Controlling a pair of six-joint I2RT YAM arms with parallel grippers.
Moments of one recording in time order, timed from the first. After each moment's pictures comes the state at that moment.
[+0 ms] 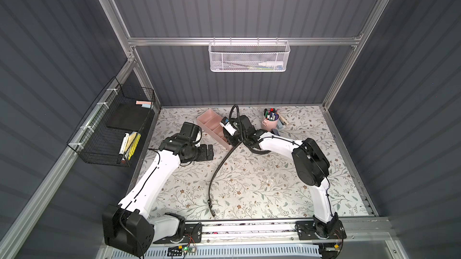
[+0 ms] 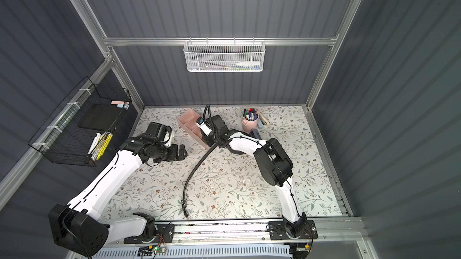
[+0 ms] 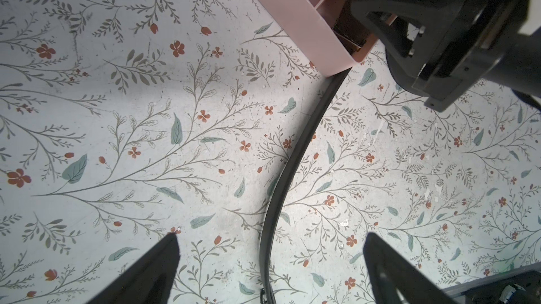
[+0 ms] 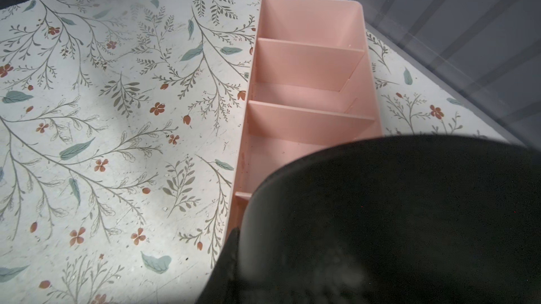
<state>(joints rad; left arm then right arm) -0.27 1.26 1.14 -0.98 0.09 -0.34 0.72 2.13 1.59 -0.09 -0.13 -0.18</state>
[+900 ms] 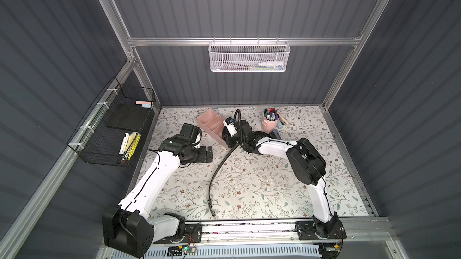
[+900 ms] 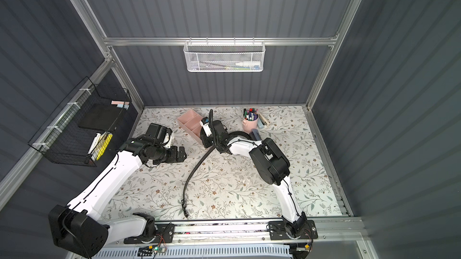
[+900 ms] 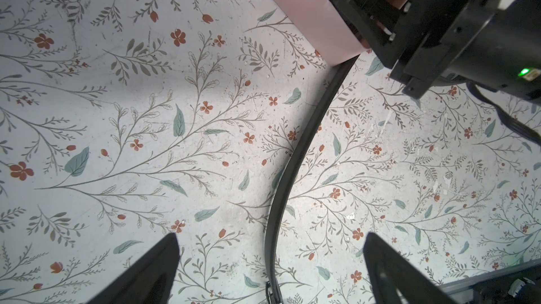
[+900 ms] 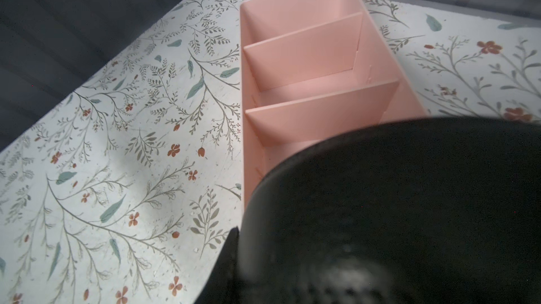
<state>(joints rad) -0.27 1.25 1.13 -1.00 0.09 -0.32 0.72 2.19 1.50 0.14 -0.19 0.20</state>
